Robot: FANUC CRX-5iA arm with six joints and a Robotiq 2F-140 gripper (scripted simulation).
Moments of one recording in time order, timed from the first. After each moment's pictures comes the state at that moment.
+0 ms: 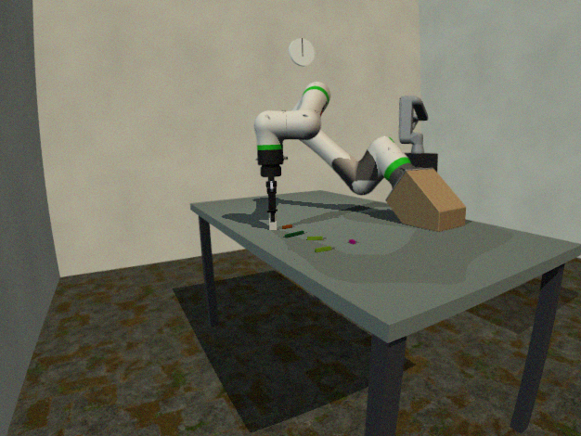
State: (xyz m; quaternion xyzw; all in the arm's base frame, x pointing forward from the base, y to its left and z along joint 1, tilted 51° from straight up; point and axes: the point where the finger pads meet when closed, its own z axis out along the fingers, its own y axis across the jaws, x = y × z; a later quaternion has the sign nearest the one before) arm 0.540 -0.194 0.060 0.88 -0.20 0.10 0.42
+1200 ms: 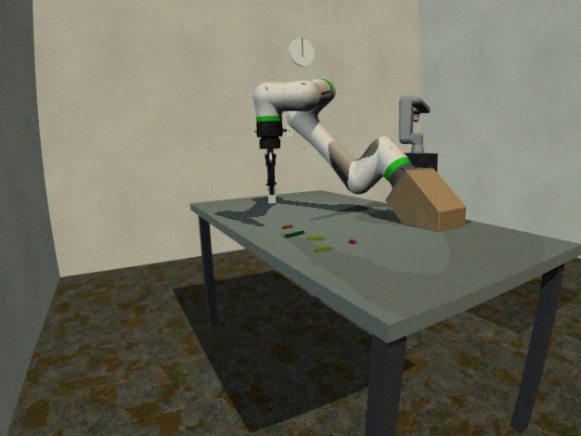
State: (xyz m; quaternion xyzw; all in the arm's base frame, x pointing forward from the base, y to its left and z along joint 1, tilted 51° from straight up) arm 0.540 -0.117 0.124 0.88 -0.20 0.10 0.42
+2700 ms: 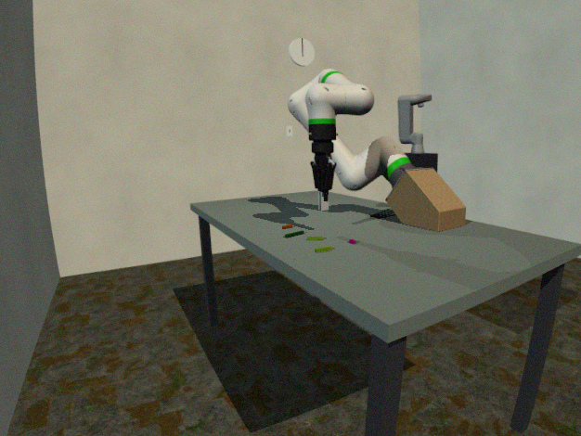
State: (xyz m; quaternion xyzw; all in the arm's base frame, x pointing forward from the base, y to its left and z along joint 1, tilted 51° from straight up) arm 0.416 -0.036 -0.004 0.90 -0.01 0.01 0.43
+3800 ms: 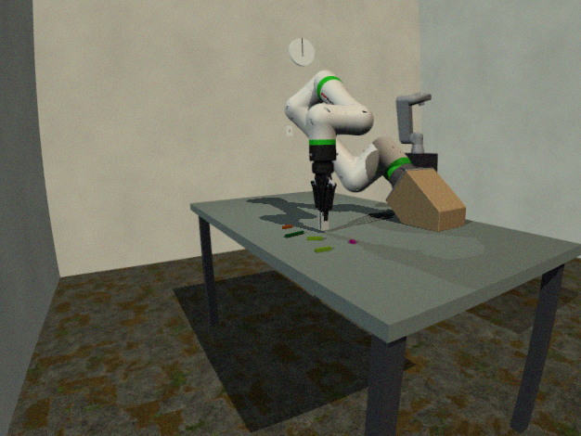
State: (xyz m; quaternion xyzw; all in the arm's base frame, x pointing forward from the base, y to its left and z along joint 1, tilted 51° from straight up) arm 0.417 -0.089 -0.048 0.90 -0.01 0.01 0.43
